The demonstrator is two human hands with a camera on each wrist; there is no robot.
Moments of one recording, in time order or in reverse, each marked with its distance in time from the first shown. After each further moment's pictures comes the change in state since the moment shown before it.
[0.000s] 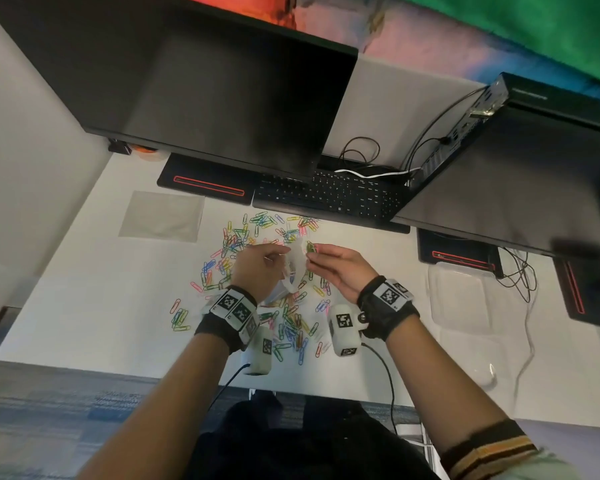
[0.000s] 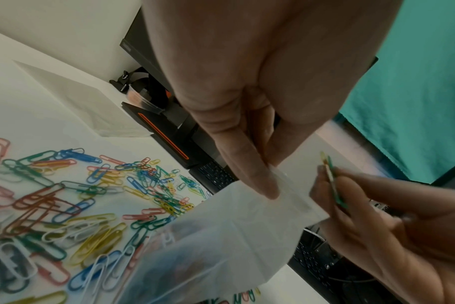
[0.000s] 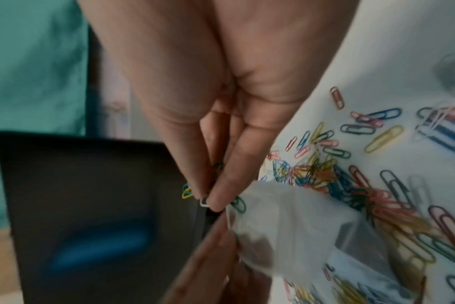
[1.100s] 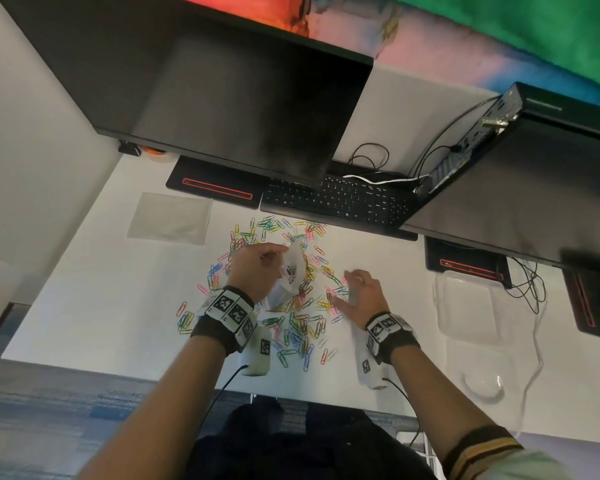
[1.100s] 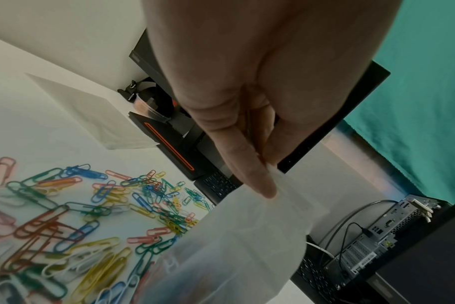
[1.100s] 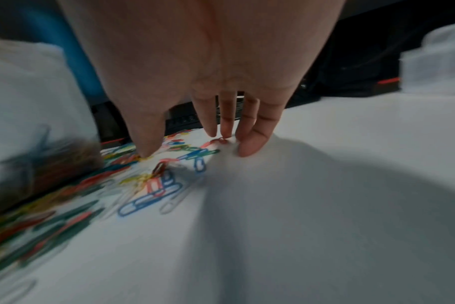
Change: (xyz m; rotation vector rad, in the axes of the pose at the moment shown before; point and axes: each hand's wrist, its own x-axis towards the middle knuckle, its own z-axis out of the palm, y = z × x) left_hand 0.003 0.002 -0.019 -0.024 0.049 -0.023; right_hand 0.030 0.060 -0.088 -1.612 0.219 -0.198
